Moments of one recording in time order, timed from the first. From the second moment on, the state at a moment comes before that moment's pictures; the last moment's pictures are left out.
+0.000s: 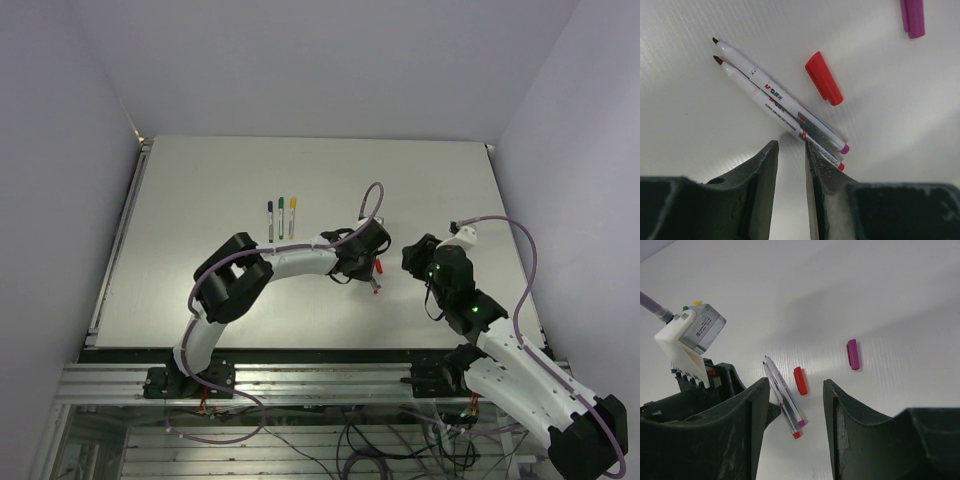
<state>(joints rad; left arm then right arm) -1.02 2.07 1.47 -0.34 -0.16 -0.63 0.50 0.72 0.44 -0.13 0.41 0.61</state>
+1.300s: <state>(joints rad) -1.02 2.20 1.66 -0.56 -0.29 -0.51 0.50 0.72 0.41 -0.11 0.38 0.64</state>
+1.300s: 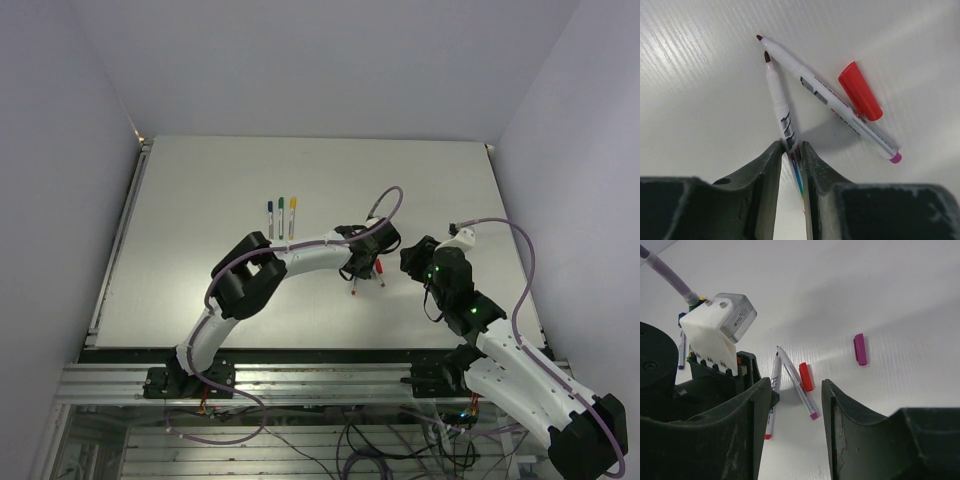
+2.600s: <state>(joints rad) -1.02 2.07 1.45 -0.54 -0.35 -0.43 0.50 0.73 0.41 -0.11 0.35 0.67</state>
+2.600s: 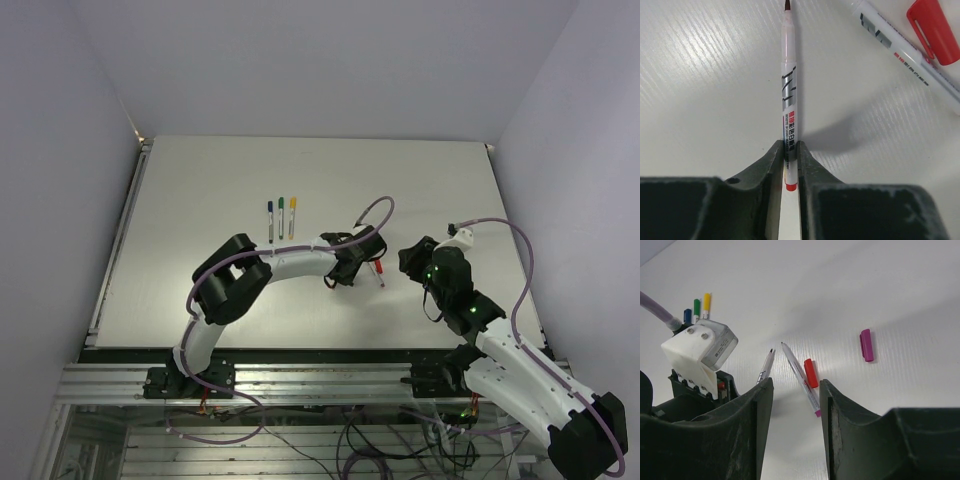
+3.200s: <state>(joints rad) -0.99 1.99 1.33 -0.43 -0.28 -0.43 0.50 0.95 0.48 -0.14 0.34 0.65</state>
